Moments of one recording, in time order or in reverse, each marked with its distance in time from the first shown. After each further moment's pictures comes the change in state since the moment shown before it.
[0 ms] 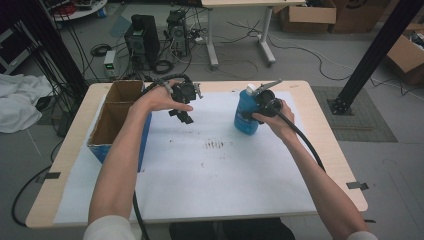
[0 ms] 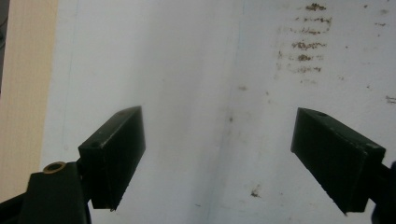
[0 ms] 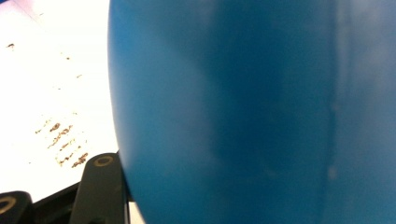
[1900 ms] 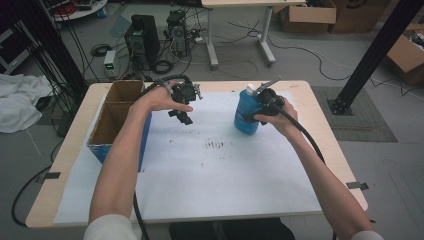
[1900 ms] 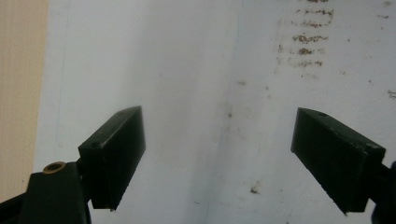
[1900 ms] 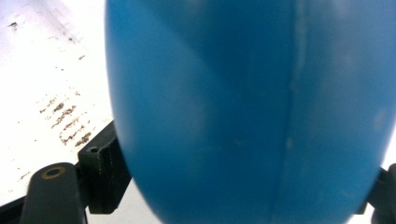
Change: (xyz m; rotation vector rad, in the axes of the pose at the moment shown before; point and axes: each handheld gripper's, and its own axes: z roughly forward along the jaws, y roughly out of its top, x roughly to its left) left arm 0.001 -0.001 0.004 0.020 -0.014 -0.002; right arm -0.004 0.003 -0.006 0.071 0.022 -0.024
